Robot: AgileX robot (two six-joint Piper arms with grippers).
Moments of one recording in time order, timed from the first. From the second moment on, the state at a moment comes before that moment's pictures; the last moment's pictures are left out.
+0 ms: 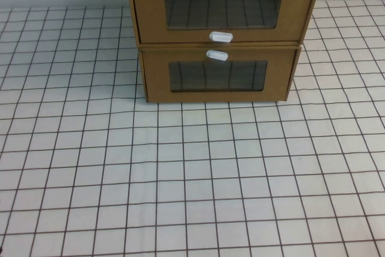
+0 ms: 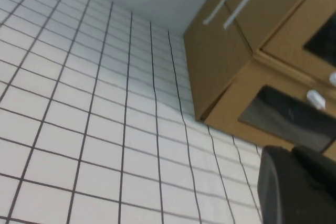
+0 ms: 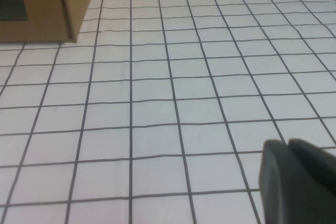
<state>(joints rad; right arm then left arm) 0.01 -0.01 0.02 -0.02 0.36 0.06 -0.08 0.10 -0.13 -0.39 0.30 -0.16</state>
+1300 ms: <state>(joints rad) 0.01 -0.01 0.02 -0.02 0.36 0.06 -0.28 2.09 -2.45 -0.70 1.07 0.61</state>
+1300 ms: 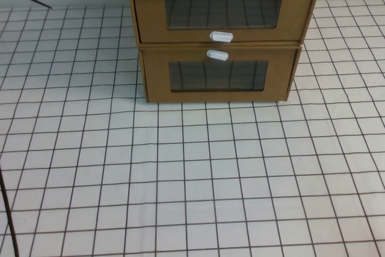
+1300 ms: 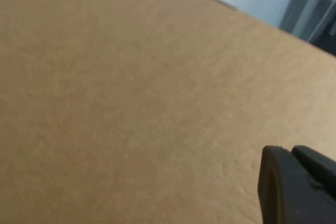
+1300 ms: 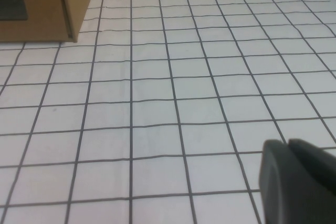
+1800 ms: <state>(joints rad) 0.01 -0.01 0.02 -0.02 0.36 0.06 -0.33 2.20 -2.46 -0.73 1.05 0.66</state>
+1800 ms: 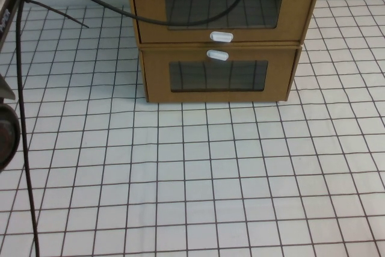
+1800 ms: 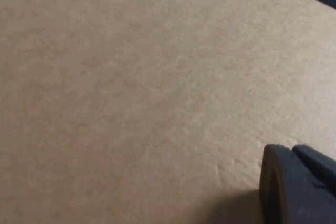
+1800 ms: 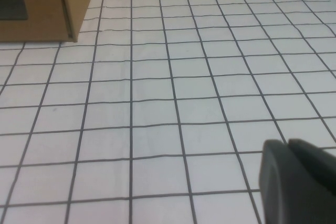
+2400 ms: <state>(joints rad) 0.01 -0.01 0.02 -0.02 0.36 0.06 -0.33 2.20 -2.46 -0.68 1.03 0.66</state>
